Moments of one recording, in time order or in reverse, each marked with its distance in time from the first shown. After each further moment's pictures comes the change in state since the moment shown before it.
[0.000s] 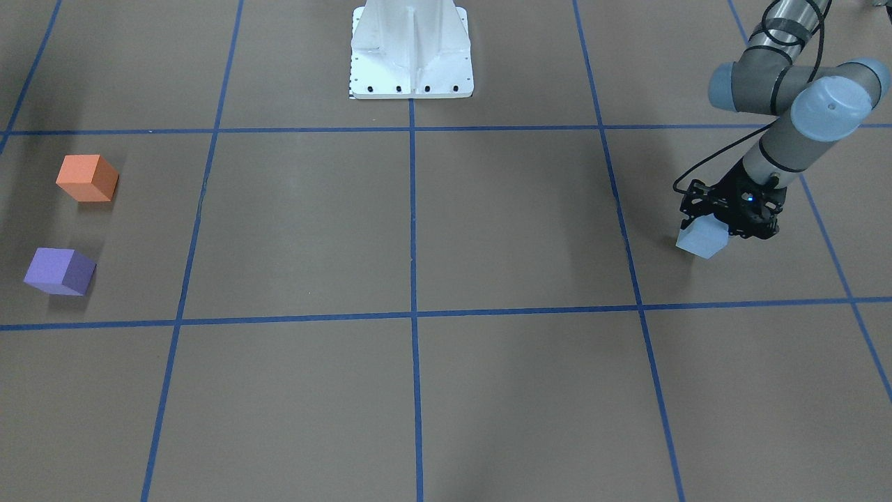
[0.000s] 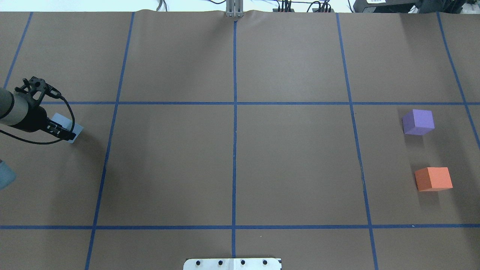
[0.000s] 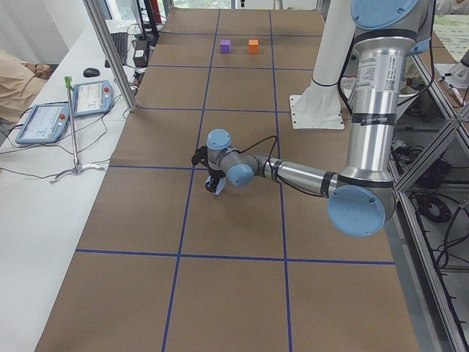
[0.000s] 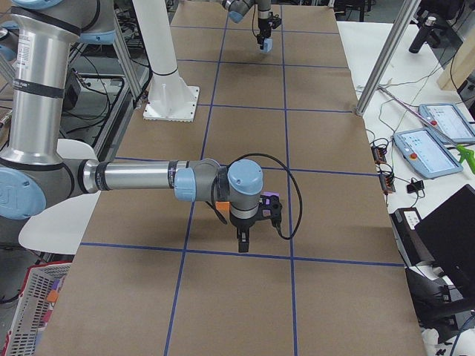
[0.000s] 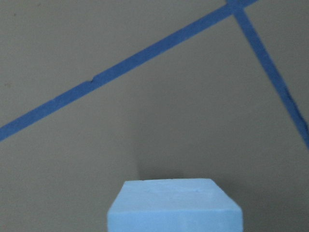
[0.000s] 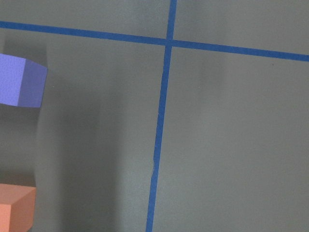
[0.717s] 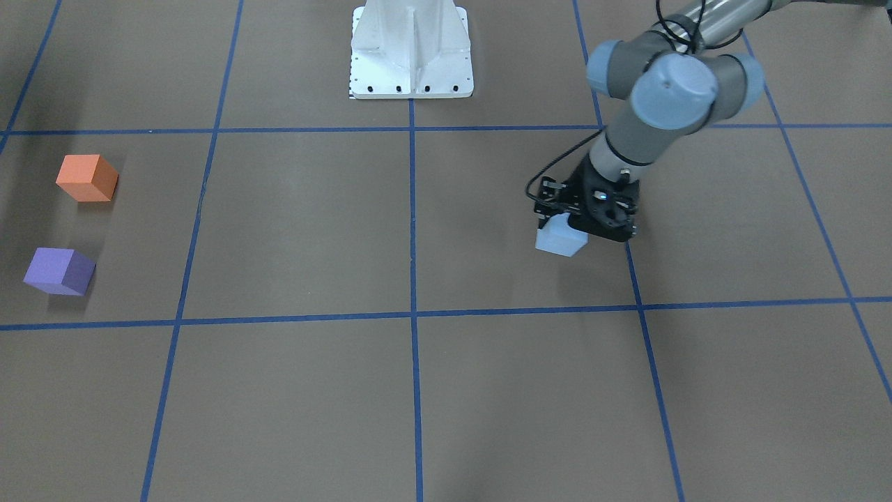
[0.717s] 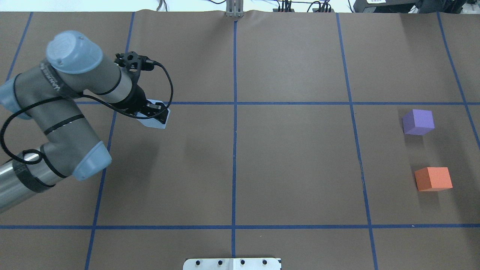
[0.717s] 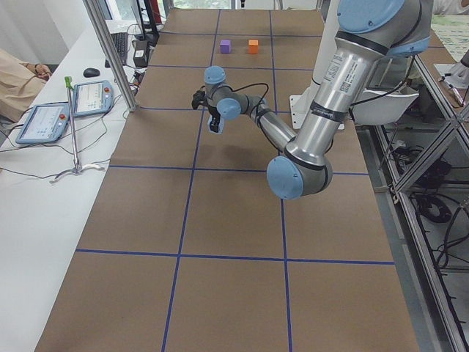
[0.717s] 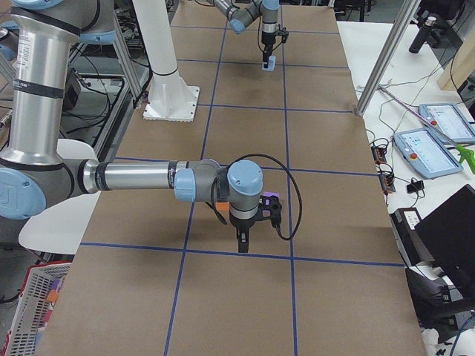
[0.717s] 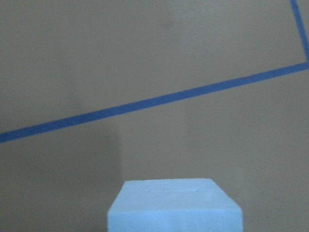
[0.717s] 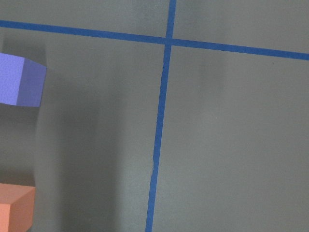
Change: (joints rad) left arm 0.204 -0.478 -0.036 0.412 0.032 -0.470; right arm 0.000 -0.001 -0.001 0.000 0.000 0.001
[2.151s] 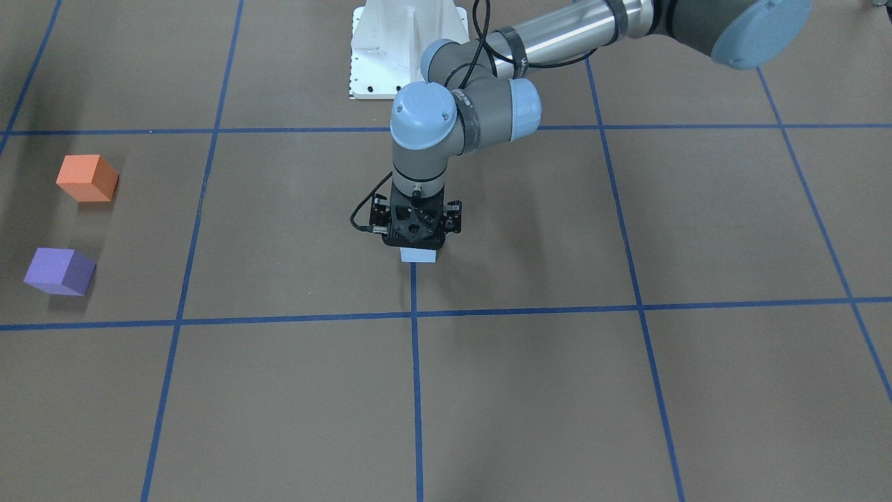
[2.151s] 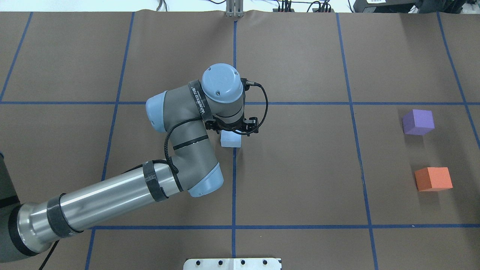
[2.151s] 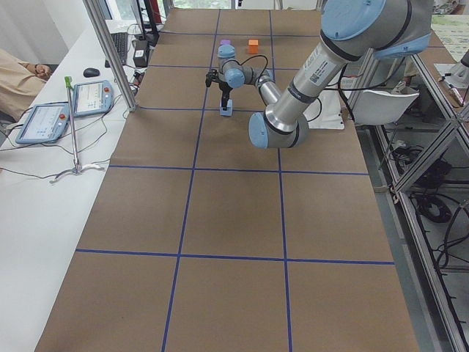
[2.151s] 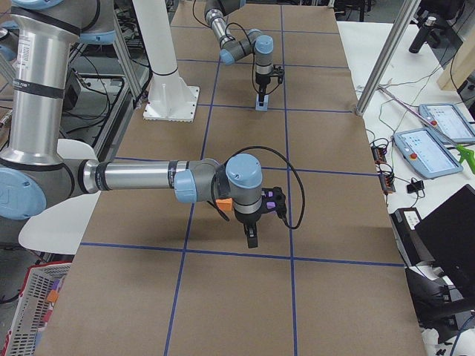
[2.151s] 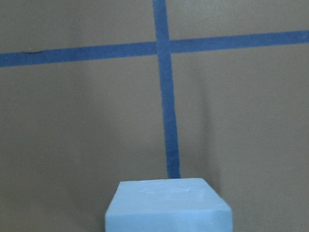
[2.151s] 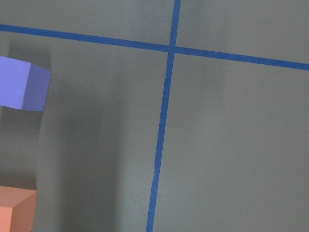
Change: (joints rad) left arm 0.149 -0.379 0.359 0.042 0.174 -0.154; right arm 0.000 0.002 0.004 0.181 -0.003 0.013
